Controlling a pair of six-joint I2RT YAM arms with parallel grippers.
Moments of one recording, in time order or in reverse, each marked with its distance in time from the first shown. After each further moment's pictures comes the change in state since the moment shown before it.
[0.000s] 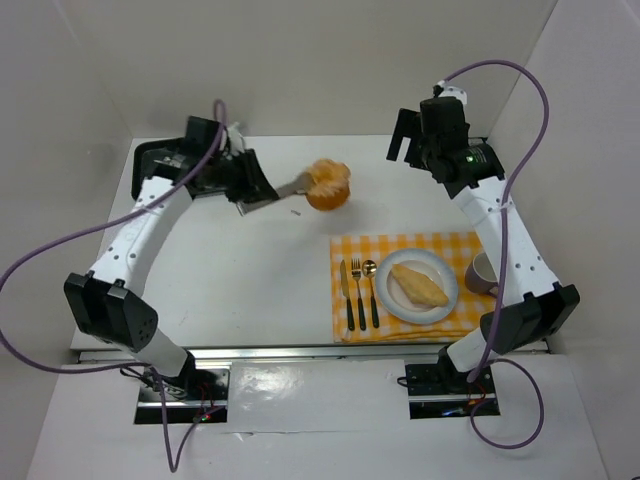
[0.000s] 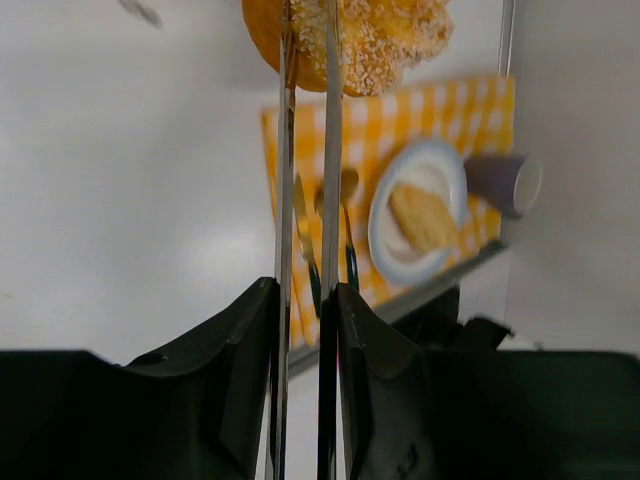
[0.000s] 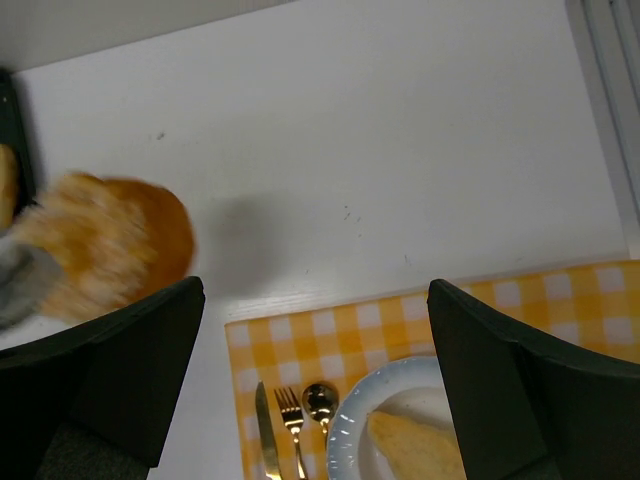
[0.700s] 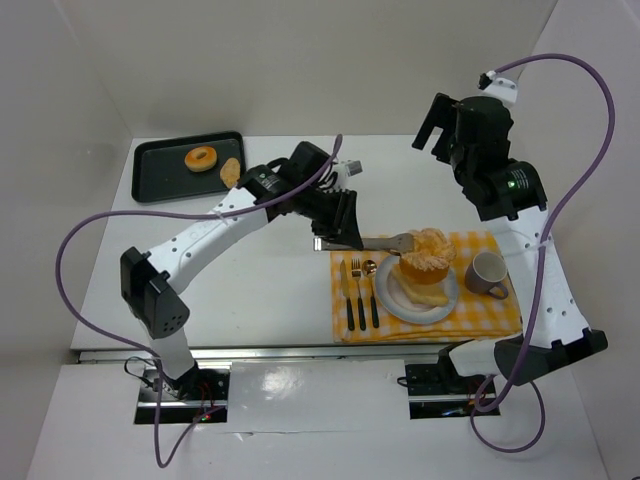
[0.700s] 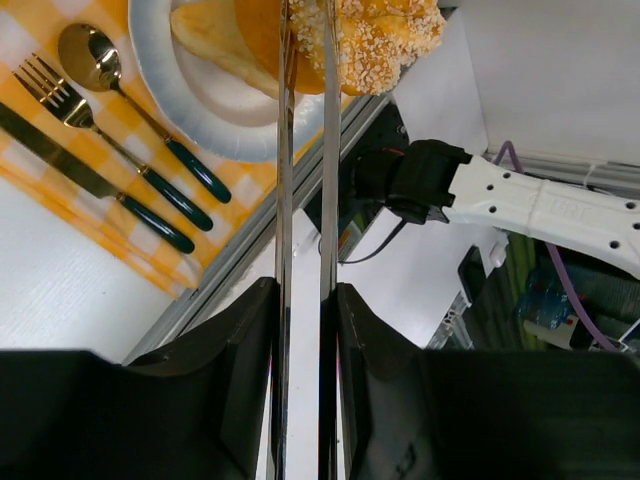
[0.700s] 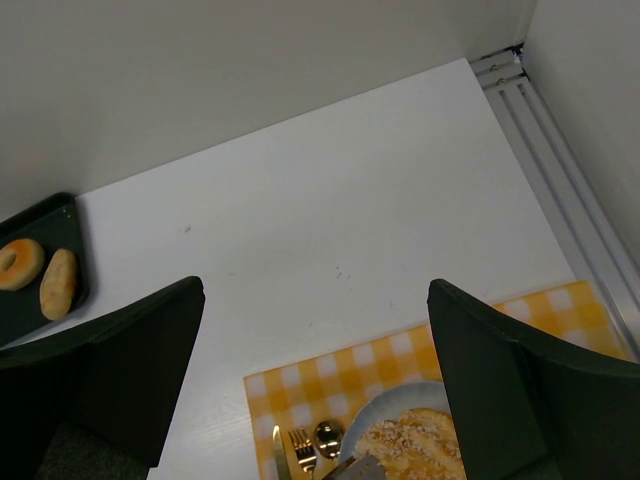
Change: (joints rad) left arm -0.552 0.174 0.102 0.029 0.123 -0.018; right arm -0.003 -0.189 0.033 0.008 0.137 0.025
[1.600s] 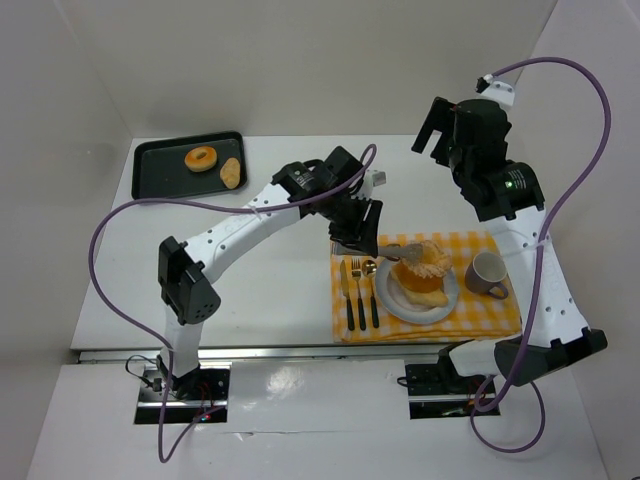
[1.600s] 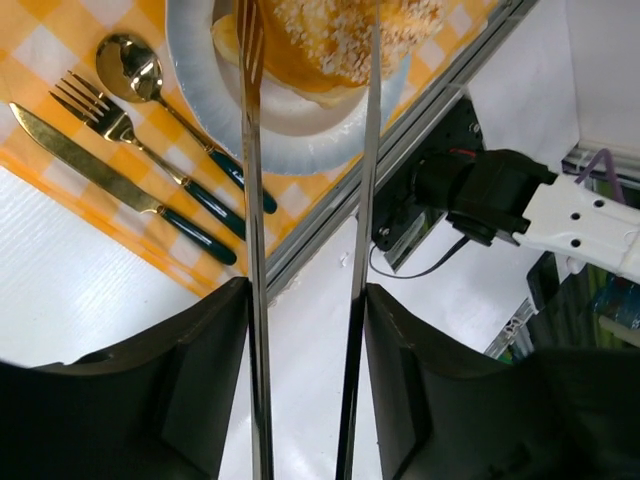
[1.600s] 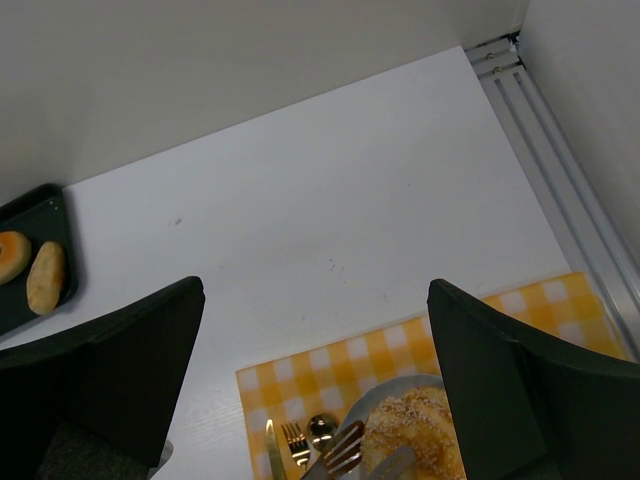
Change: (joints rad) left arm -0.100 0.222 0.252 -0.175 -0.147 0.084; right arm -0.006 -0.005 -0.028 -0.001 -0.001 0.000
